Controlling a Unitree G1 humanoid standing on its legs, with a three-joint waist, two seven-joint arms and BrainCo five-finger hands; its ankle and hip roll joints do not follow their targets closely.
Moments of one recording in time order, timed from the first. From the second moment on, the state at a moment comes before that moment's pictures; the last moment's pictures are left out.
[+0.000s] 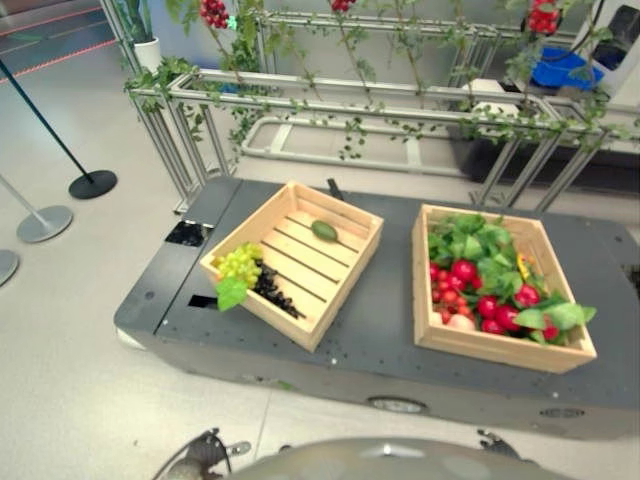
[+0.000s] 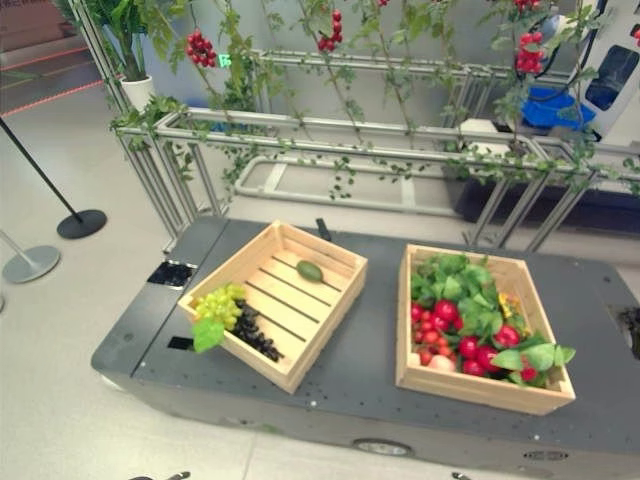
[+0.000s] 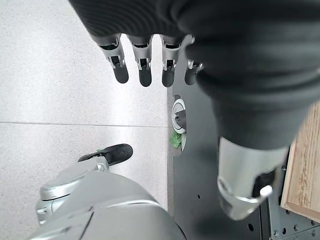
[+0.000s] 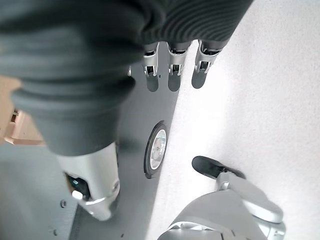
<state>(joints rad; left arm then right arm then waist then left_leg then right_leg) 0.05 0.29 -0.11 1.26 -0.06 -0.15 0.00 0.09 -0.32 0.13 1.25 0.15 -0.13 0.04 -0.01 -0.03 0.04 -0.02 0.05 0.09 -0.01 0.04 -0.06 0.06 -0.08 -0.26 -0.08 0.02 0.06</state>
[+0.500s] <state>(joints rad) -0.06 0.28 -0.14 1.26 -0.14 -0.17 0.05 -0.05 -0.37 0.16 1.19 0.19 -0.14 0.00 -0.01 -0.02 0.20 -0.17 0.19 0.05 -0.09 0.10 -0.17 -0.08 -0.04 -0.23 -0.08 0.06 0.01</state>
